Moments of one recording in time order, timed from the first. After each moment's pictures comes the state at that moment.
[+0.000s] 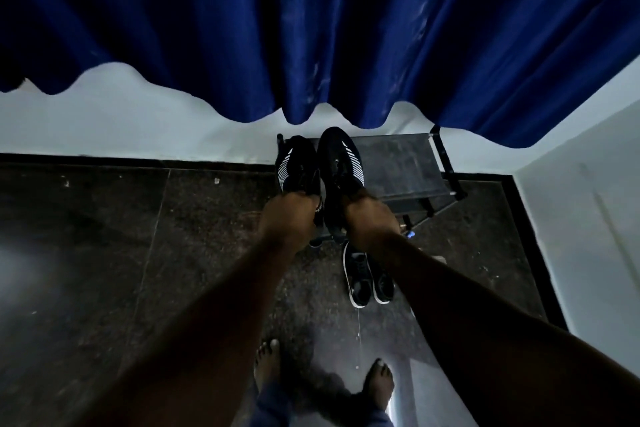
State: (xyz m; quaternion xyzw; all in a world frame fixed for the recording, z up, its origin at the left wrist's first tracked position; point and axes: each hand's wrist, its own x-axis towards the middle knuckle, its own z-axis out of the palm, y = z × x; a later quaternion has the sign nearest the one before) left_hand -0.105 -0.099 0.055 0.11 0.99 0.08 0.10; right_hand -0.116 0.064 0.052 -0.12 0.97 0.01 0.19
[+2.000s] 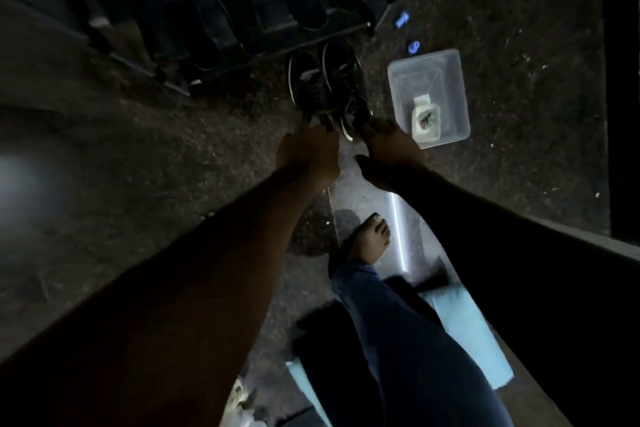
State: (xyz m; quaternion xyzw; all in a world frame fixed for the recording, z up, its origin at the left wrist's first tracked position) left_hand -0.010 0.178 -0.362 0.15 0.92 0.05 0.35; right_hand 0.017 0.335 -0.381 -0.02 0.94 -0.13 0.30
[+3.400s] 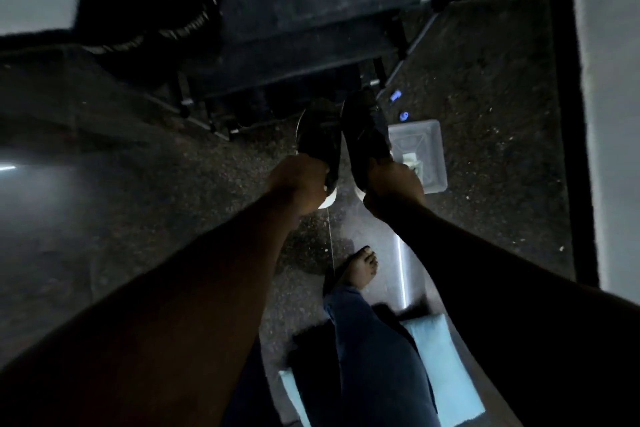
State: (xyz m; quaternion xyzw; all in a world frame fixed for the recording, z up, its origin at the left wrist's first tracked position) left_hand -0.041 0.176 -0.223 0.11 0.92 0.07 0.36; right_hand -0.011 0.346 -0.227 0.01 0.94 -0.06 0.32
